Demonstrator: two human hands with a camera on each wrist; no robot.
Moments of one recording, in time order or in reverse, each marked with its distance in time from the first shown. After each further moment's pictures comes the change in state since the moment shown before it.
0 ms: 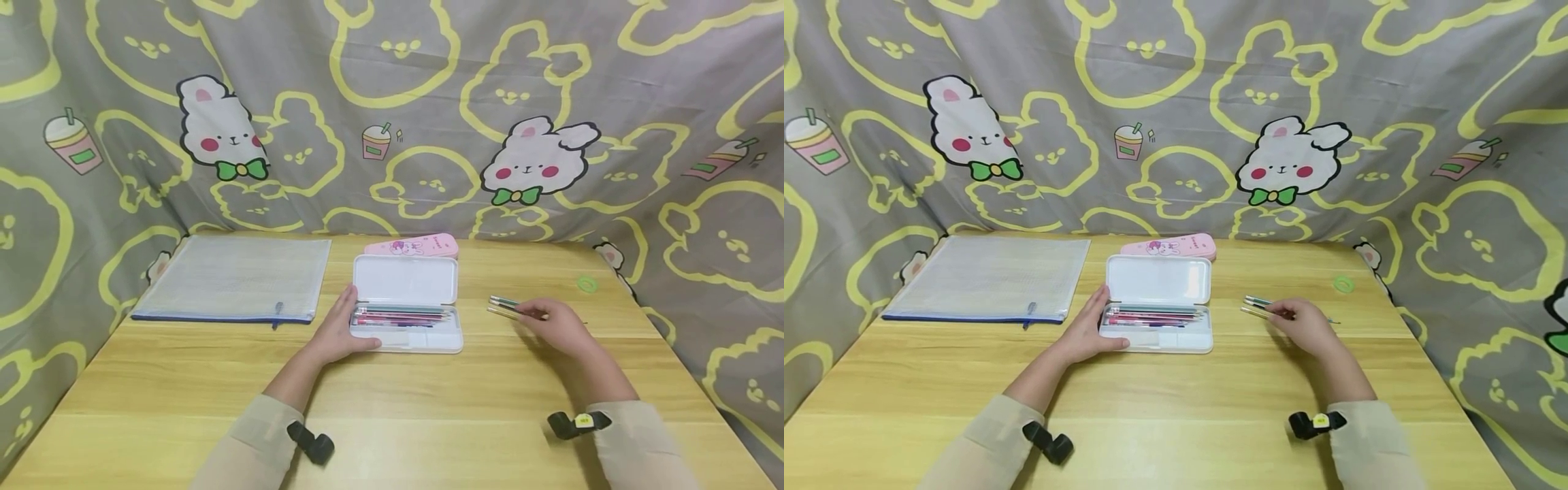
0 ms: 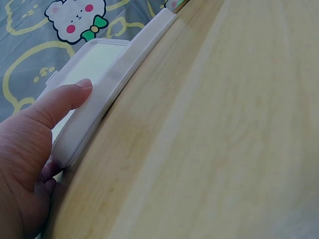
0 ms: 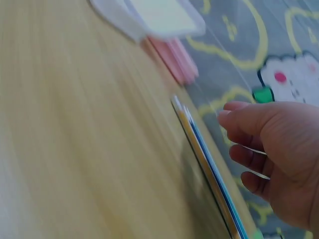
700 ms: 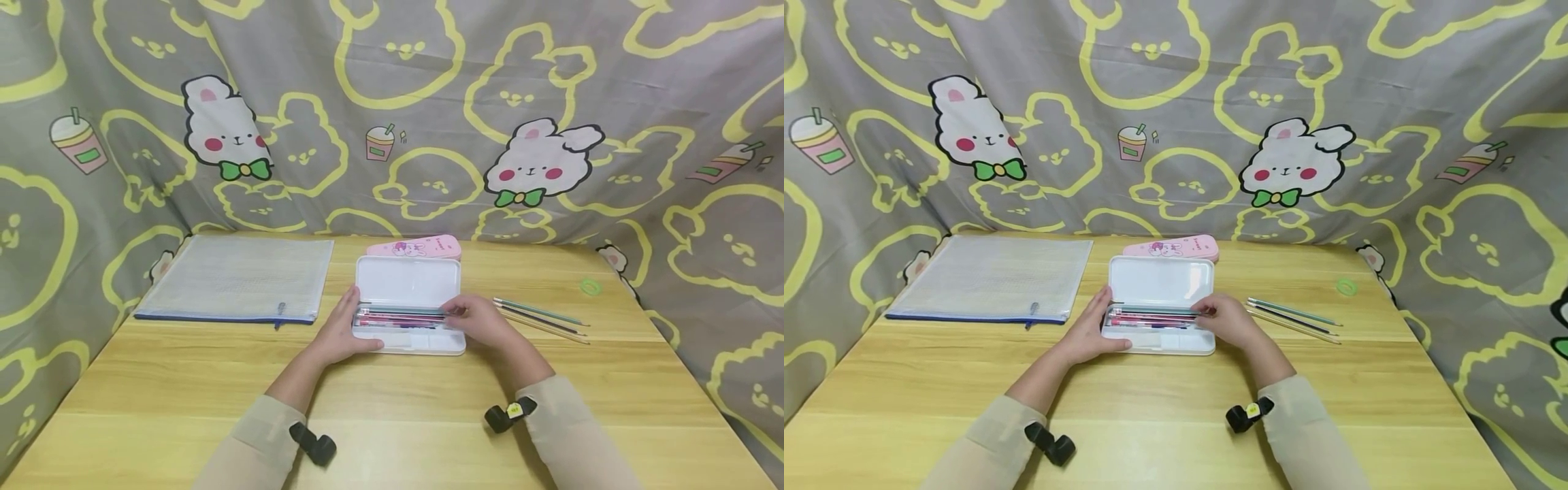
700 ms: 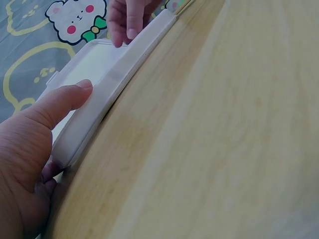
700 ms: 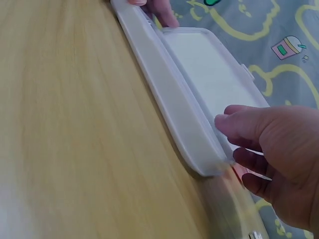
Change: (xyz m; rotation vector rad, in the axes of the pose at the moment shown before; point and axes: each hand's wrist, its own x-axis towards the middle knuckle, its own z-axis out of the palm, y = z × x) left_hand 0.001 -0.002 0.002 -0.006 0.011 0.000; right_hand 0.048 -0.079 0.082 0.096 -0.142 -0.113
